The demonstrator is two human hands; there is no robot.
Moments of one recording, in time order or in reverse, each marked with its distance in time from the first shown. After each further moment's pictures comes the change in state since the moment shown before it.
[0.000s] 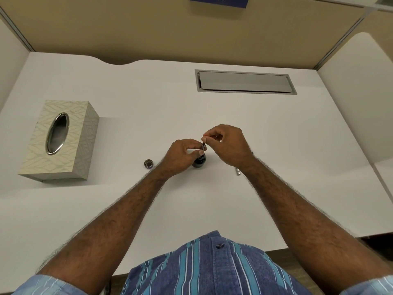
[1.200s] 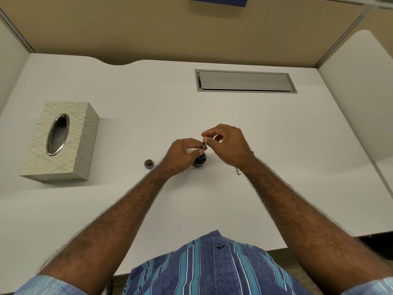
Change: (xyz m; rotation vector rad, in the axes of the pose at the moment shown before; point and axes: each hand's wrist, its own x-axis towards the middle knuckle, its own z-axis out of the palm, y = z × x) left_hand 0.002 -0.002 0.001 0.019 0.012 0.014; right_hand -0.002 0.003 0.002 0.037 0.010 -0.029
